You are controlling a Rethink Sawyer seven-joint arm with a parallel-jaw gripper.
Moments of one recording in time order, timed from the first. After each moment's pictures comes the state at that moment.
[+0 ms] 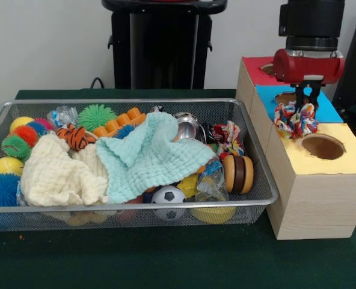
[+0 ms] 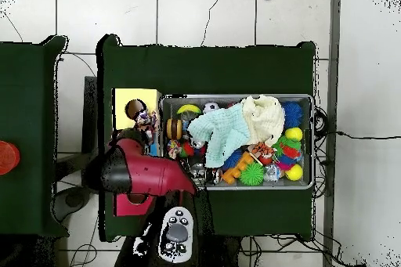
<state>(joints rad) 0.14 -0.67 -0.09 1.82 0.26 0.04 1.41</state>
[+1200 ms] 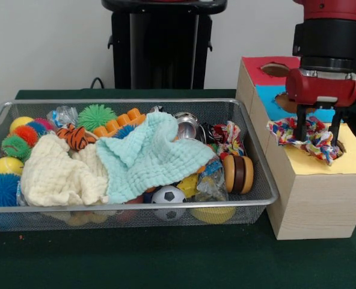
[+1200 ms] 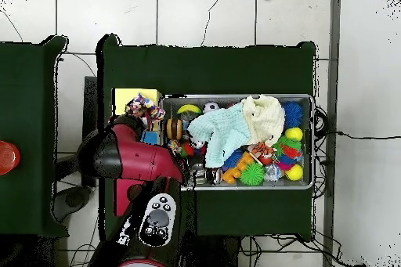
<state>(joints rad) 0.23 -0.55 -0.18 1.69 0.36 0.04 1.41</state>
